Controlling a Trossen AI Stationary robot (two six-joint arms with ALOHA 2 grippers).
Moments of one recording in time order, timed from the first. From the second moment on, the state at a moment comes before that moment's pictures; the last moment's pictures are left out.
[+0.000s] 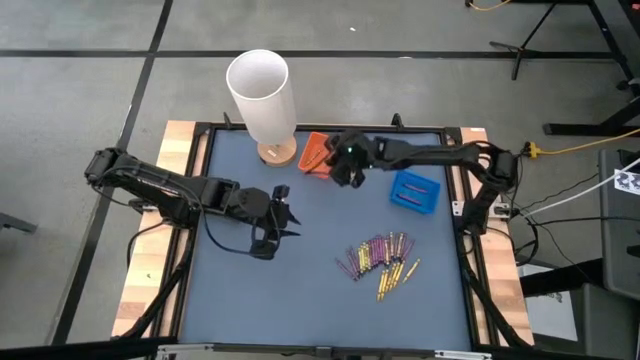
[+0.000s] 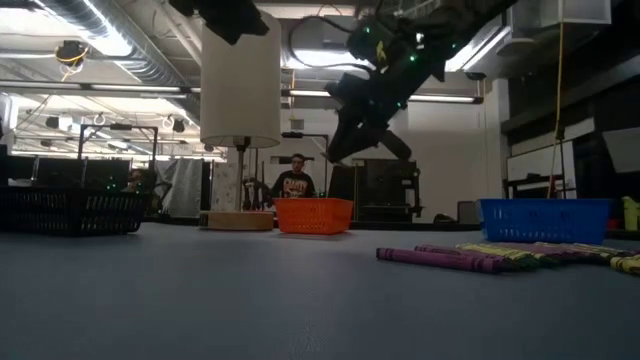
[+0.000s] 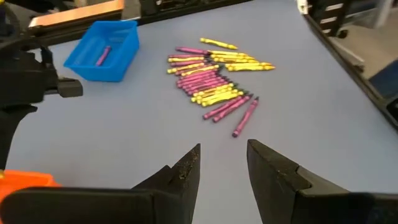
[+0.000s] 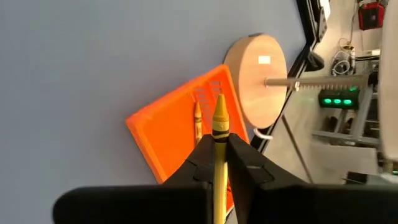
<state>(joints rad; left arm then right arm) -0.20 1.27 0.97 -0.30 -0.09 0.05 -0.31 1.75 1.21 -0.20 0.01 -1.27</state>
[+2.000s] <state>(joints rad) -0.20 1.27 0.96 -0.16 -0.18 0.07 -0.17 1.75 1.21 -0.26 0.46 -1.11</state>
